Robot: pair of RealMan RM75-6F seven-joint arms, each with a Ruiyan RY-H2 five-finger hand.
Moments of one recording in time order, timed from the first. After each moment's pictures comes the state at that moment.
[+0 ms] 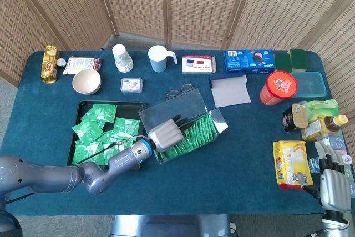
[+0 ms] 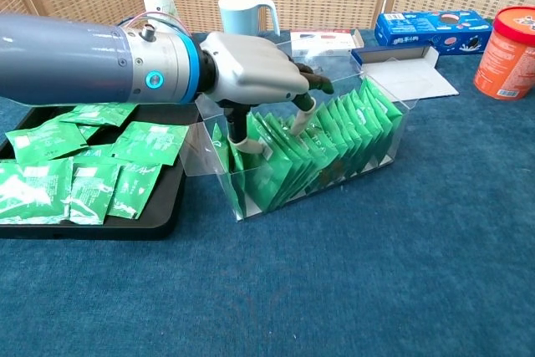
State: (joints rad) left arm -1.25 -1.52 -0.04 -1.56 0.95 0.71 0.76; right arm -0.06 -1.29 0.08 -1.62 -1.45 1.60 0.02
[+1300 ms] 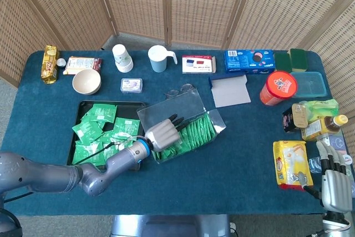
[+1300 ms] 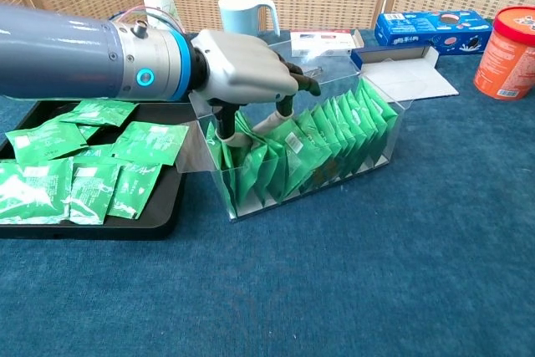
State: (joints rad) left arm -1.31 -1.49 0.02 -1.61 0.86 0.77 0.81; right arm -0.07 -1.29 0.09 -1.62 -1.46 1.61 0.03
